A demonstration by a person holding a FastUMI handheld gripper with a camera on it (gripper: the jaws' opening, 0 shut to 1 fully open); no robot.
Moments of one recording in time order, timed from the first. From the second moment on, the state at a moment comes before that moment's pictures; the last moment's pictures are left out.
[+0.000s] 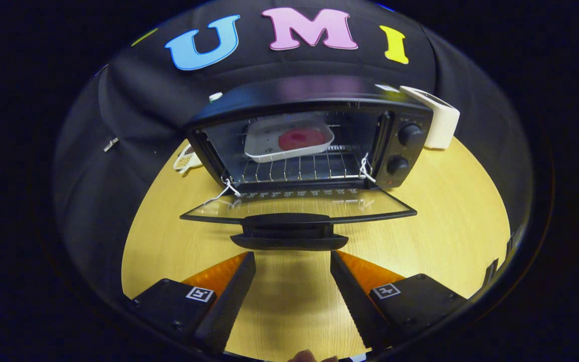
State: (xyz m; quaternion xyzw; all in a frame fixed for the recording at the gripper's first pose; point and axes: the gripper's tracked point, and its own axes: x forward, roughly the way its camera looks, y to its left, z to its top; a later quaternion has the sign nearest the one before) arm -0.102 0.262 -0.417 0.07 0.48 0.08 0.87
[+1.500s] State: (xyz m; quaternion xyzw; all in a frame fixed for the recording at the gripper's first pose) arm -0.012 0.081 -0.060 0.06 0.11 0.09 0.99
